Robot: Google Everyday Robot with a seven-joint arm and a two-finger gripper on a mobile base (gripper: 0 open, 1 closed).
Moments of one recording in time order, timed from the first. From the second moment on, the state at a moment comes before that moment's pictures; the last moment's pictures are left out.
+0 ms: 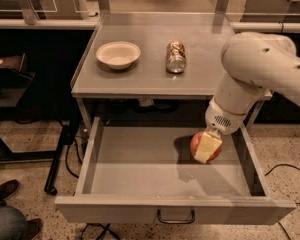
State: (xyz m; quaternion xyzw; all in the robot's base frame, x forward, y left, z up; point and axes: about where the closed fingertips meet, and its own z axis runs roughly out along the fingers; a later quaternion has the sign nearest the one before) arm 0.479 -0.158 0.759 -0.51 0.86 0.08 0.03
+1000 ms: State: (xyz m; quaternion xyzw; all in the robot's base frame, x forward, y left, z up) arm 0.487 -0.138 0.679 -0.46 0.88 0.11 0.04
